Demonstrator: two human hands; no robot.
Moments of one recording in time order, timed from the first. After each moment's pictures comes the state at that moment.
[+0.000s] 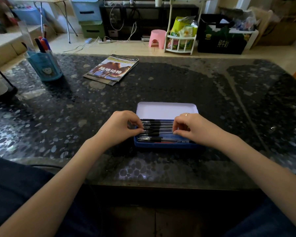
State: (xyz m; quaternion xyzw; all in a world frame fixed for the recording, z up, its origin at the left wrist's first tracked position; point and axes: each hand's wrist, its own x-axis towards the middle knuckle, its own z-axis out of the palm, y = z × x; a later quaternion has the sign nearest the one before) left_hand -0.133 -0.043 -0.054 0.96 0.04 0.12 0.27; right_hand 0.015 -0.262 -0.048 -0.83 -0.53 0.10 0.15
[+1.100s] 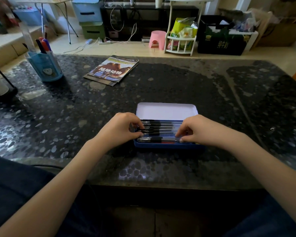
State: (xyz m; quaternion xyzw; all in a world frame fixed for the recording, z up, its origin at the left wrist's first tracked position) left_hand -0.135 -0.047 -0.053 0.97 0.03 0.10 0.24; right_hand 0.011 -0.266 -0.031 -0.85 -0.50 0.16 0.07
